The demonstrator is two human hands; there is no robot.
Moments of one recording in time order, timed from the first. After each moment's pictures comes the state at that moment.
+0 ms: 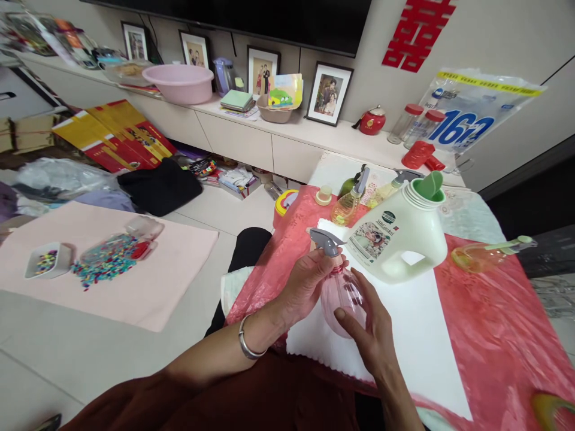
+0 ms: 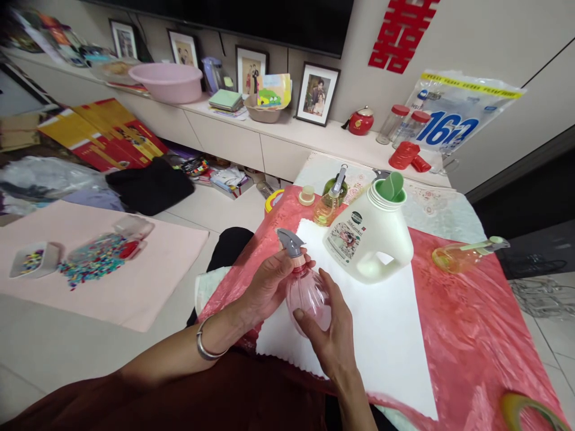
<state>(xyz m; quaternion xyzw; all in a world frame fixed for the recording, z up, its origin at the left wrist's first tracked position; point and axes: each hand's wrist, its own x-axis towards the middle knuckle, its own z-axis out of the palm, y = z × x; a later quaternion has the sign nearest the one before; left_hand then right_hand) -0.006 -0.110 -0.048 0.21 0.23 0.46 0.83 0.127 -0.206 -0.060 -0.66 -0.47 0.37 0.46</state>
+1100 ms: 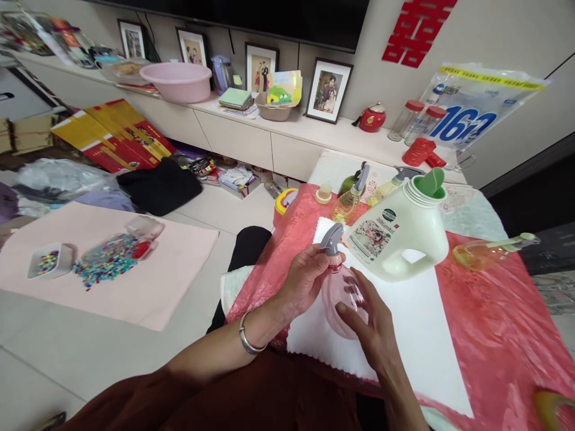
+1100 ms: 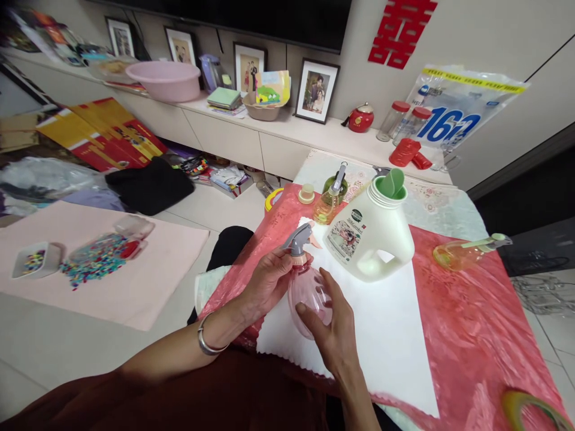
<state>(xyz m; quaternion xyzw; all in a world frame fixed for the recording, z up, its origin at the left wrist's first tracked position) -0.004 -0.104 -0.059 0.23 0.24 0.48 0.81 0.128 -0.203 -0.057 -0.68 -0.45 0.39 0.43</state>
